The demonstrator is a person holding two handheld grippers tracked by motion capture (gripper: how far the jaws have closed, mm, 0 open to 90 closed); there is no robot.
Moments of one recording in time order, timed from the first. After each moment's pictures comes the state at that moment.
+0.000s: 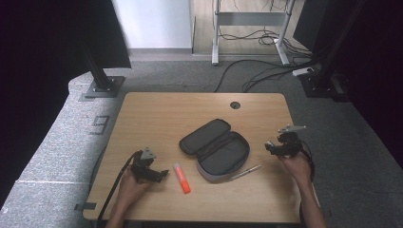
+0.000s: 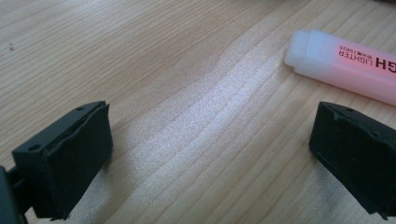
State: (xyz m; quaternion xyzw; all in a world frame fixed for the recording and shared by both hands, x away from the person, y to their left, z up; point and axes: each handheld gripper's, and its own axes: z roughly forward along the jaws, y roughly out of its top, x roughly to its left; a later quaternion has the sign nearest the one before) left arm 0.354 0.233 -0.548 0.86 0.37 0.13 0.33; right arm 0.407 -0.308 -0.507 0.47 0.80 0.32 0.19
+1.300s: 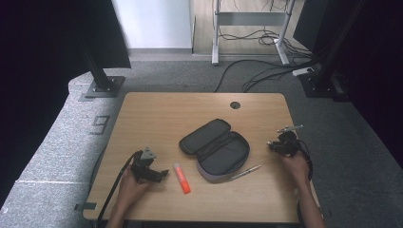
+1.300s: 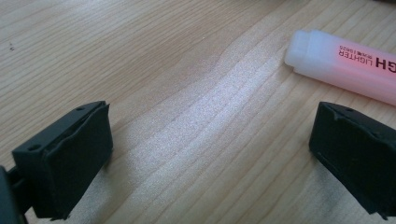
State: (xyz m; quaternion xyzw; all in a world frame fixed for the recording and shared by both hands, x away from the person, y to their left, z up) left arm 0.354 0.233 -0.548 0.86 0.37 0.13 0.33; right arm 0.426 -0.318 -0.534 0.50 0.80 0.29 0.16
